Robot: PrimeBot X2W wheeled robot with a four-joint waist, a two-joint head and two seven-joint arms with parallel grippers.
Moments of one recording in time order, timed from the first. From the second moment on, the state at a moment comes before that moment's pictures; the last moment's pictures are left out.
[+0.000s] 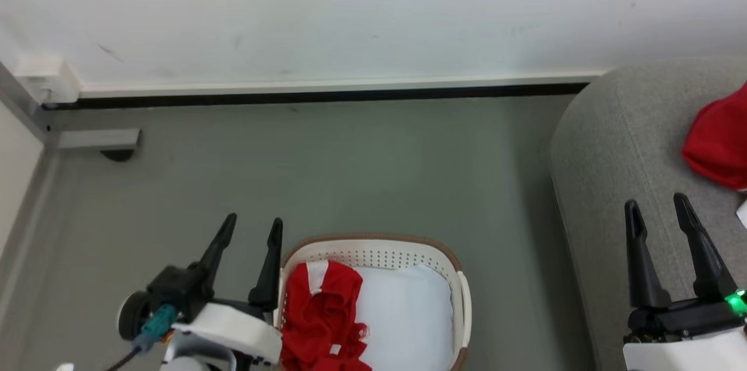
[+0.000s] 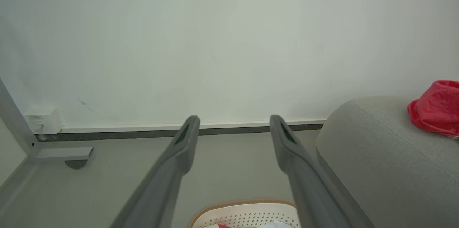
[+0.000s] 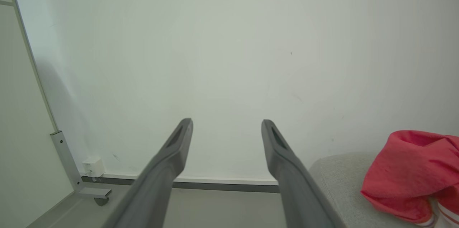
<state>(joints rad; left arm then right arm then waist) -0.16 0.15 -0.22 0.14 -0.25 0.00 -0.23 -0.05 -0.16 0.08 -0.07 0.38 0.13 -0.26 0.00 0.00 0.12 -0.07</state>
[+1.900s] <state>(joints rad) -0.85 0.41 -0.93 1.13 -0.28 -0.13 0.29 -0.37 -0.05 0.11 -0.09 0.46 0.13 -0.26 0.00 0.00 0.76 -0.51</state>
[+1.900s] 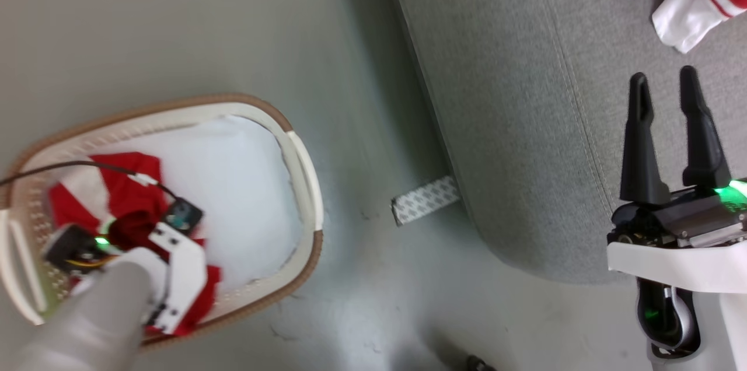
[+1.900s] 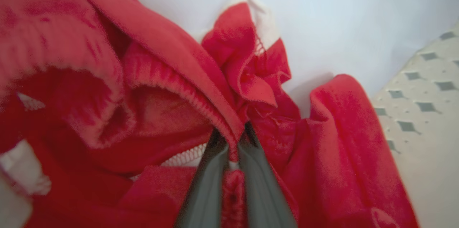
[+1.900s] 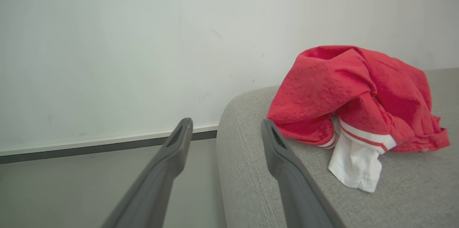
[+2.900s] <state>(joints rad) -0.71 0.16 -0.79 0.69 -0.65 -0.11 -0.20 -0.07 -0.14 0.05 -0.04 0.35 0.13 -0.26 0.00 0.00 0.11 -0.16</state>
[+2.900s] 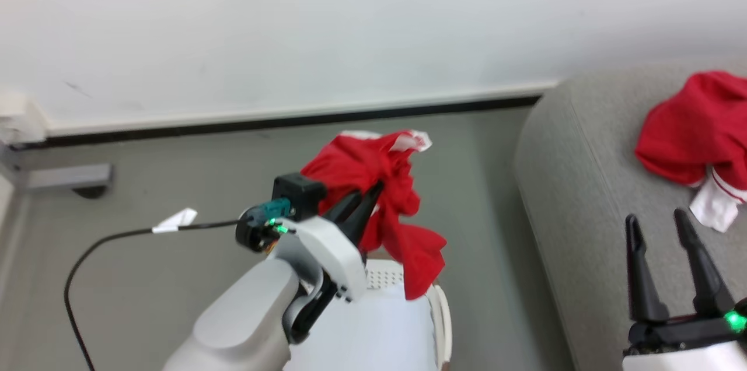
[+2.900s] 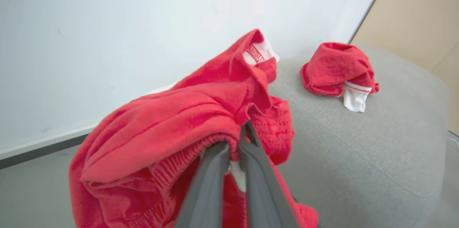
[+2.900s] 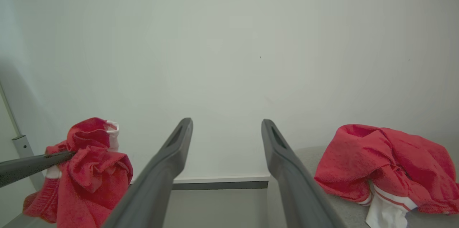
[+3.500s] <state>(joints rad) -0.64 0.32 -0.71 0.08 -0.69 0.08 -0.02 -0.03 -0.14 0.19 -0.02 0.35 0.13 -0.26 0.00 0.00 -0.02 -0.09</state>
